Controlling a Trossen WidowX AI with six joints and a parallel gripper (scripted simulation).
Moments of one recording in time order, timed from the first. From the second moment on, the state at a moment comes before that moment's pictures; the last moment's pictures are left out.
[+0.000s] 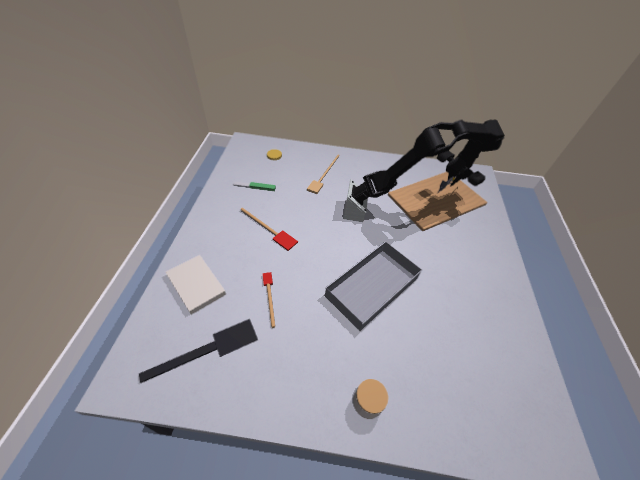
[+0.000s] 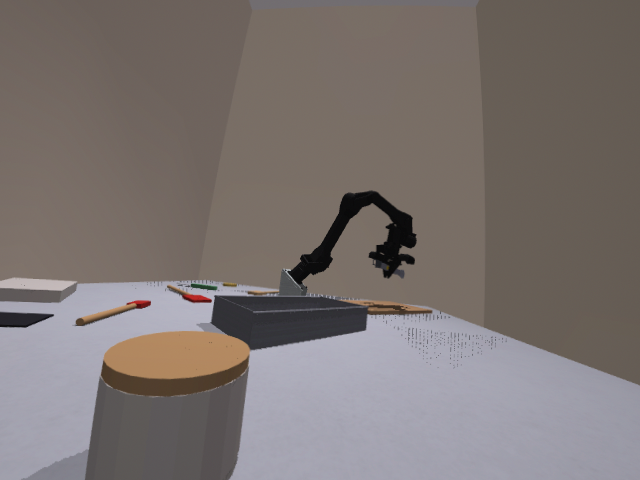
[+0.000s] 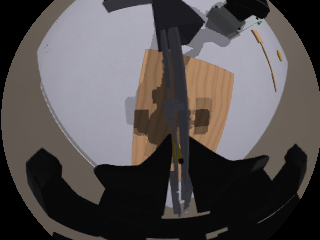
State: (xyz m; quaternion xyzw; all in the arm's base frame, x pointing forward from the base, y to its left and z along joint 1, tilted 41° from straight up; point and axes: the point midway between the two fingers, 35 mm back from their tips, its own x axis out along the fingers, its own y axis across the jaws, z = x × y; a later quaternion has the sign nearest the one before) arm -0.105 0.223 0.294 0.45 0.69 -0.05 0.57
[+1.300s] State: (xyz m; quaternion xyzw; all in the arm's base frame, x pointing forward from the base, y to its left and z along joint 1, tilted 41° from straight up) arm -0.158 0.208 0.292 0.44 0.77 -0.02 0.46
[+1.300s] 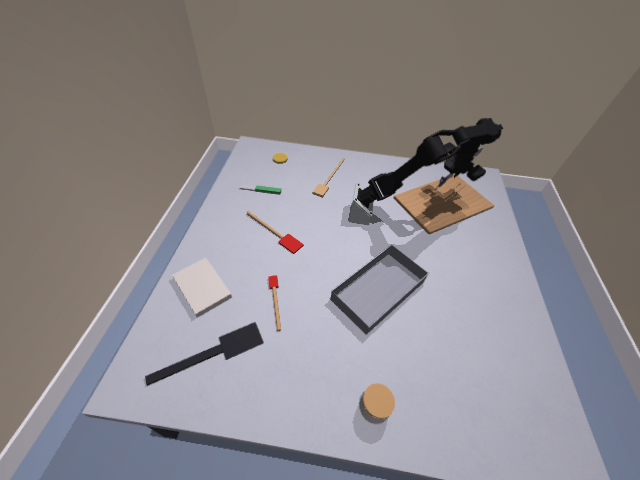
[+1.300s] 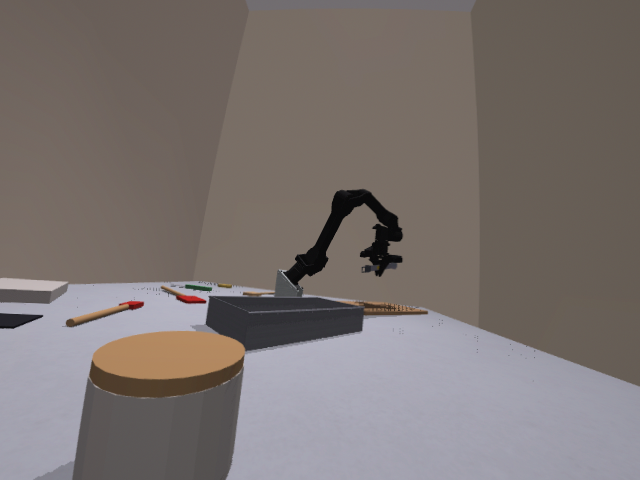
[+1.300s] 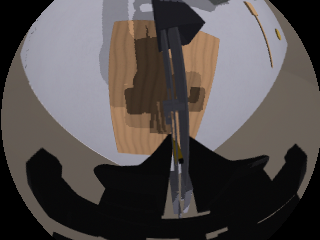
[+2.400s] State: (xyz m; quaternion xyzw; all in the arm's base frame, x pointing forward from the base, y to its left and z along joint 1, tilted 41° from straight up) arm -0.150 0.218 0.292 0.40 0.90 0.06 0.18
